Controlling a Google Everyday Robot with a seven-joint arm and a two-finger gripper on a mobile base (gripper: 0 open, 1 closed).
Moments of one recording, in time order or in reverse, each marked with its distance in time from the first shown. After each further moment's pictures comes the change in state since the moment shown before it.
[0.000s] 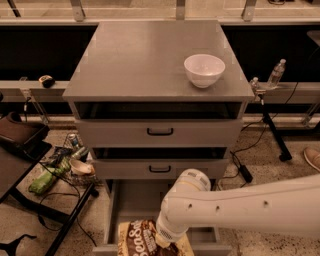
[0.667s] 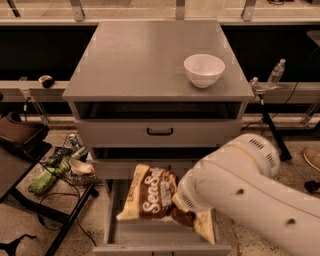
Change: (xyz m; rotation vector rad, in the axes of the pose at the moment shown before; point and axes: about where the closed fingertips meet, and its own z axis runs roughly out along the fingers) arm -0.005 -0.040 -0.194 0.245 -0.199 0.259
